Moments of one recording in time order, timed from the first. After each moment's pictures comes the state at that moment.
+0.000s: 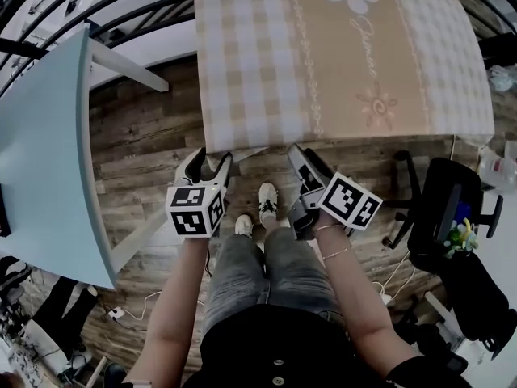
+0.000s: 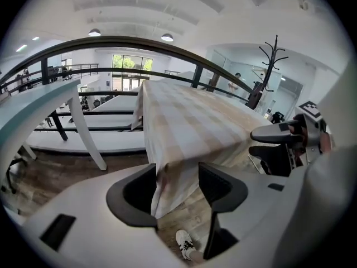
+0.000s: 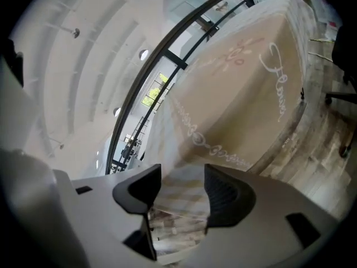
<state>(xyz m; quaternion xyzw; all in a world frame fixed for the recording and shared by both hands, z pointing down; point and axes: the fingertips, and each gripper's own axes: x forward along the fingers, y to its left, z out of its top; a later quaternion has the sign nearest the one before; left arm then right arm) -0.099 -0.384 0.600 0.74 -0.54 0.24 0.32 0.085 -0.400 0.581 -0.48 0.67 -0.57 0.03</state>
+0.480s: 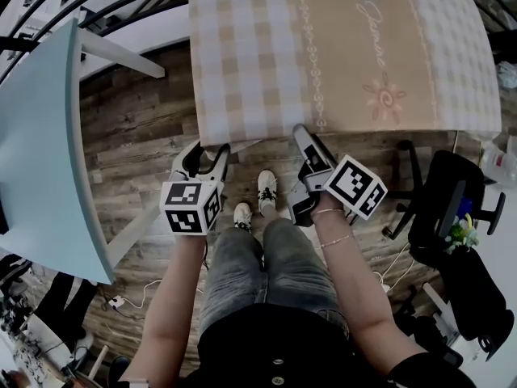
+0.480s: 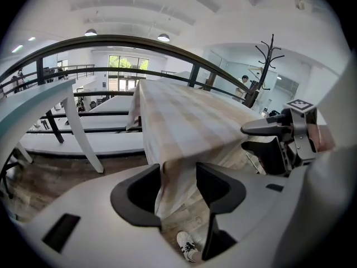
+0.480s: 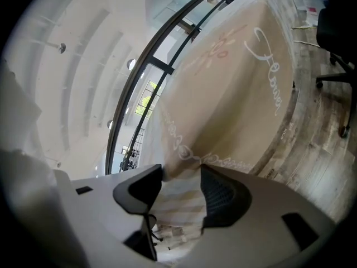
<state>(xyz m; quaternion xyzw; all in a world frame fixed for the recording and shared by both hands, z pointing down) -0.092 -0.385 0.605 0.75 -0.53 0.24 0.31 0.095 -0.419 0.593 -0.49 0.63 -0.60 0.07</state>
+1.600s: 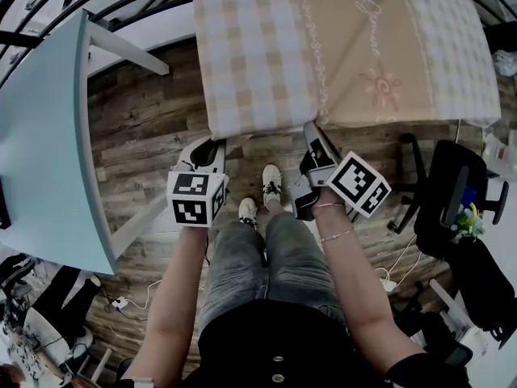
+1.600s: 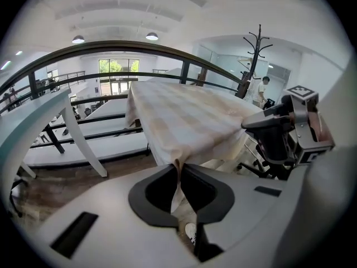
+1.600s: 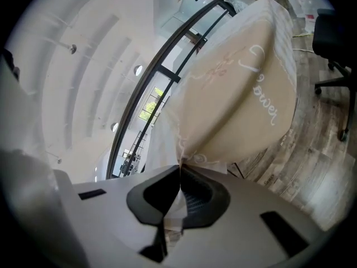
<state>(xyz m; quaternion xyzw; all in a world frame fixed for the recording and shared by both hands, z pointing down) -0.099 -0.365 0.598 0.77 -0.50 0.28 0.28 0.091 -0.399 0.572 -0.51 0.64 -0.57 0.09</state>
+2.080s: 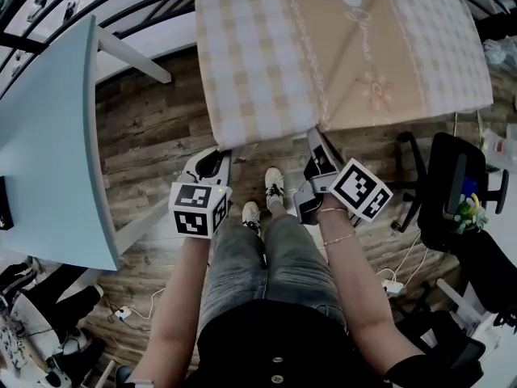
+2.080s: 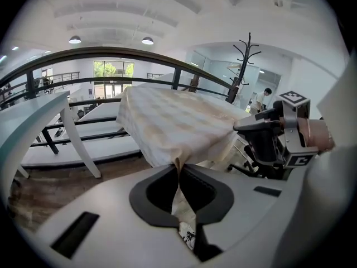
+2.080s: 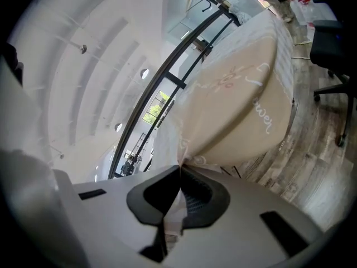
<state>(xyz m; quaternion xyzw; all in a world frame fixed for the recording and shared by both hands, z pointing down) -0.095 -0.350 0.573 0.79 -0.47 0.26 0.28 0.091 -0.386 0.550 -0.52 0.65 -0.54 0.09</state>
